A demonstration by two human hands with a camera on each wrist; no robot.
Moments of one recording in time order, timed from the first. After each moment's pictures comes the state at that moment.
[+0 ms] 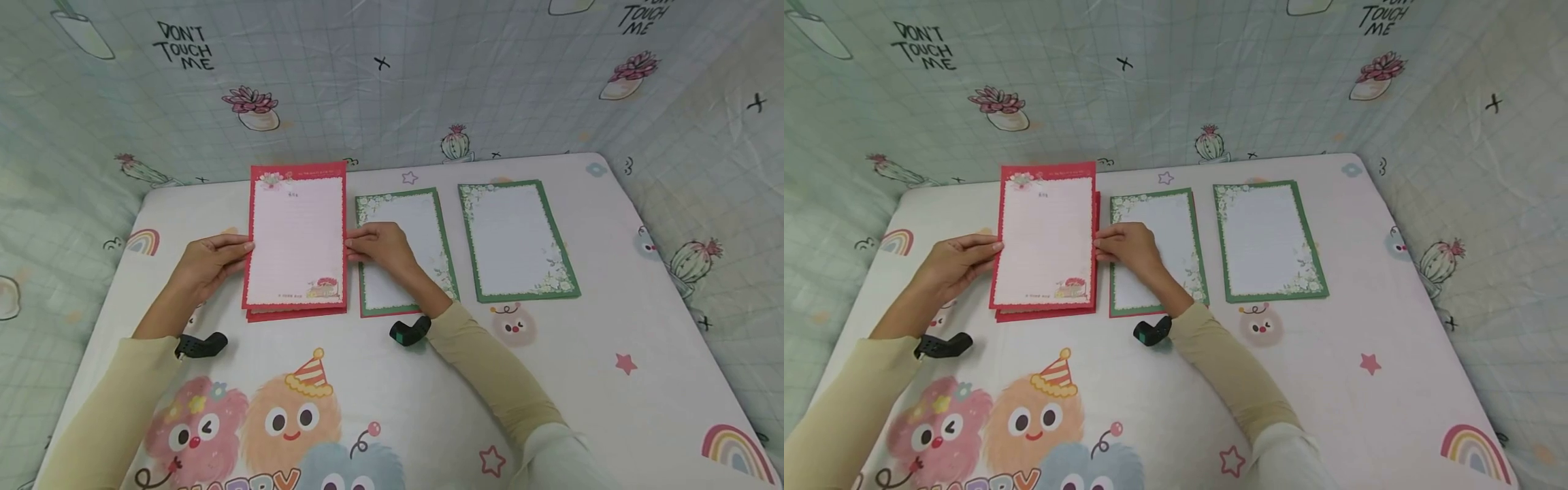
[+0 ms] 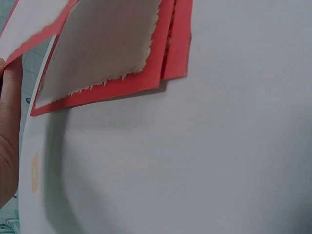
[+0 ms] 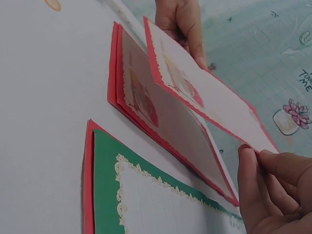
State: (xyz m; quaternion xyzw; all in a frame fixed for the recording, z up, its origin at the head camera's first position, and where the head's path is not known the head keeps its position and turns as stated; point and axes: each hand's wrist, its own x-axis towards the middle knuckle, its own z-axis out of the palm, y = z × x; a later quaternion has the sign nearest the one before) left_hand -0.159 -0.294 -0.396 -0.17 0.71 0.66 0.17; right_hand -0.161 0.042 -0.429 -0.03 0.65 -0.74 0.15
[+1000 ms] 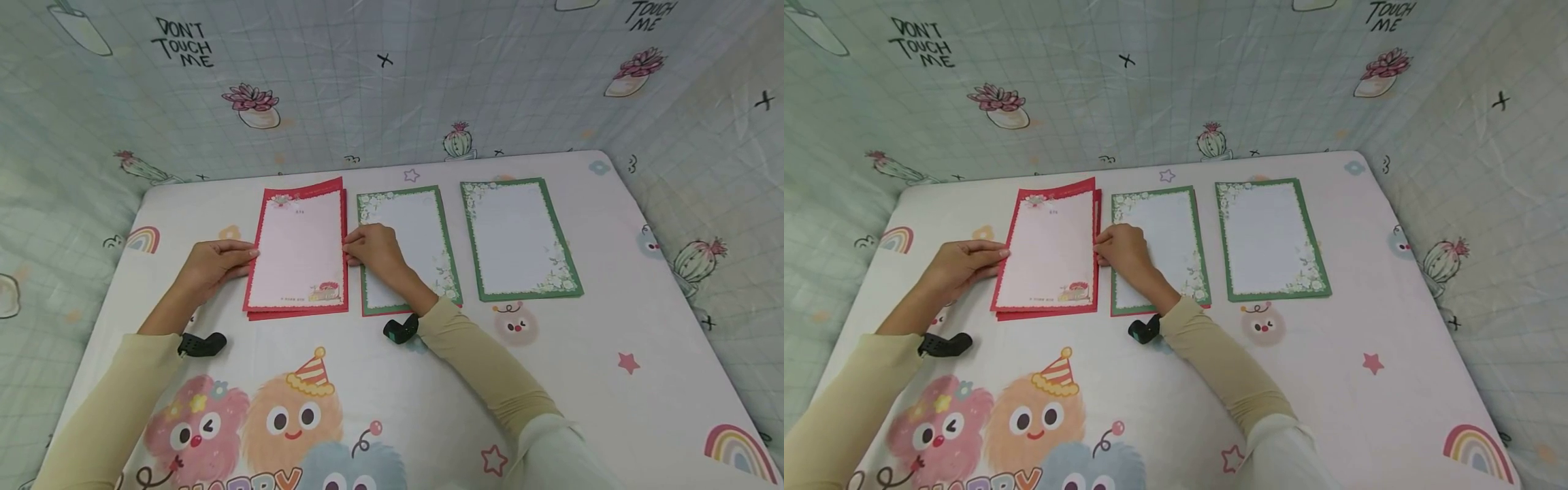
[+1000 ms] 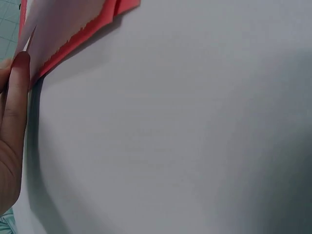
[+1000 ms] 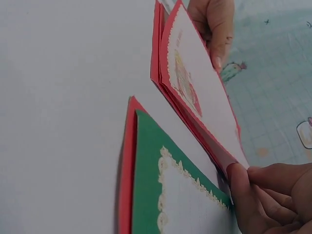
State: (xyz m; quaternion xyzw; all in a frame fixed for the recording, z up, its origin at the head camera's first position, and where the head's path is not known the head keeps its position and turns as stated) left_hand -0.165 -0.307 -0.417 -0.15 0.78 0.58 0.19; right_hand -0.164 0.019 -0.430 -0.04 0.79 -0.59 0.12
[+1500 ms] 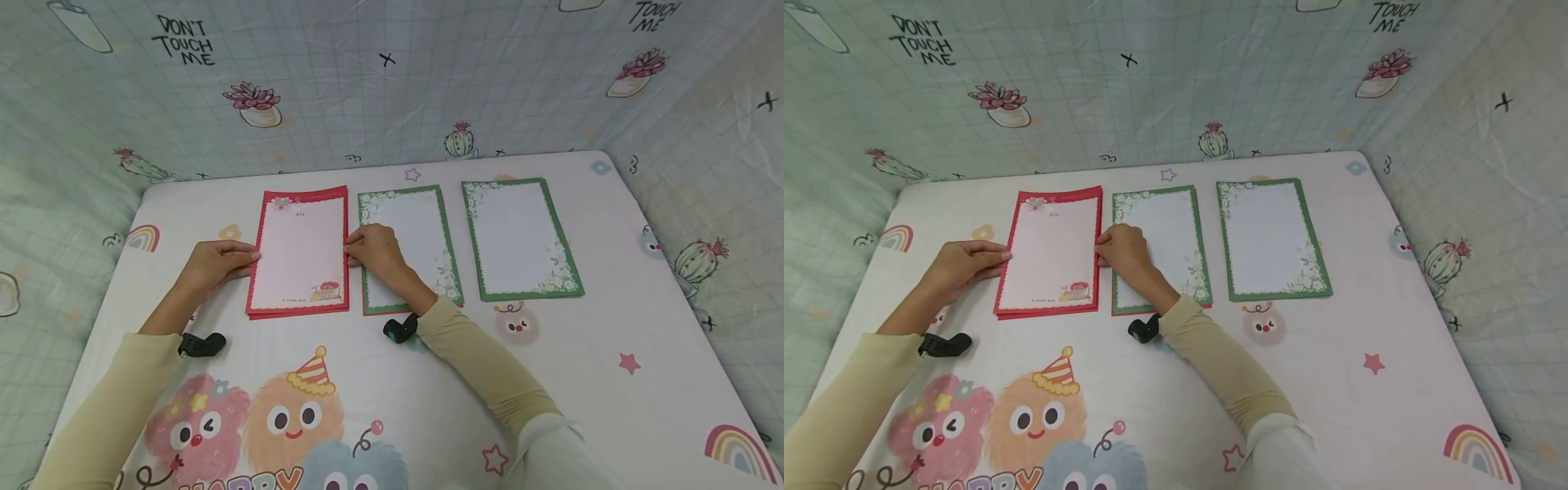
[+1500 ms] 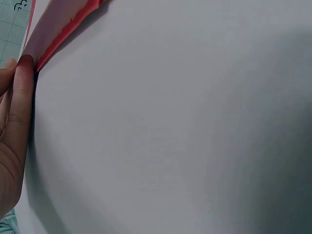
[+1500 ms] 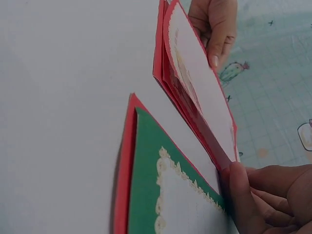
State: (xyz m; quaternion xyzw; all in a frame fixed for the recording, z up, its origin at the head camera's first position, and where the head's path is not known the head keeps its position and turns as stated) left_hand -0.163 -0.304 -0.416 -0.12 0.81 0.54 0.20; right_hand -0.162 0.015 -0.427 -0.04 0.83 -0.54 0.12
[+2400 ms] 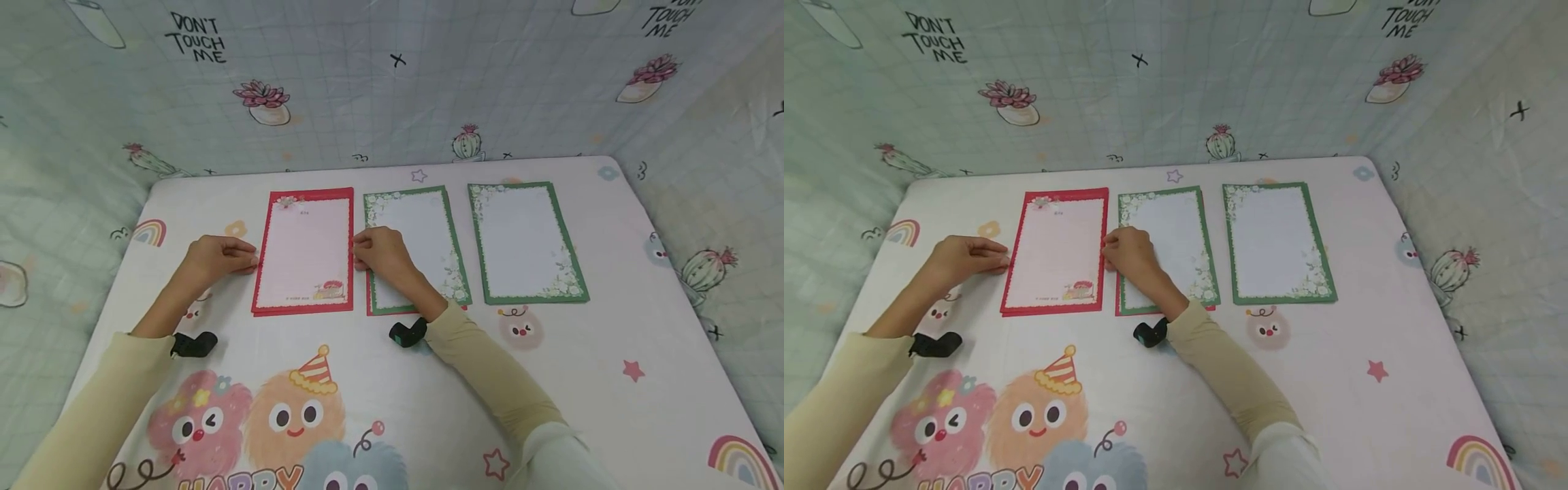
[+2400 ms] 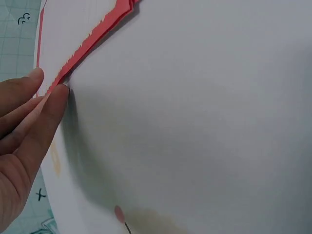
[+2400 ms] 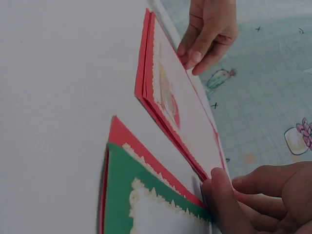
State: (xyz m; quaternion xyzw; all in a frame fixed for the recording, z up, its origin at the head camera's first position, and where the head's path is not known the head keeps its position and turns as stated) left_hand -0.157 -0.302 -0.392 -0.02 0.94 0.30 0.18; right_hand -0.157 0.022 -0.421 -0.05 0.82 -0.55 0.15
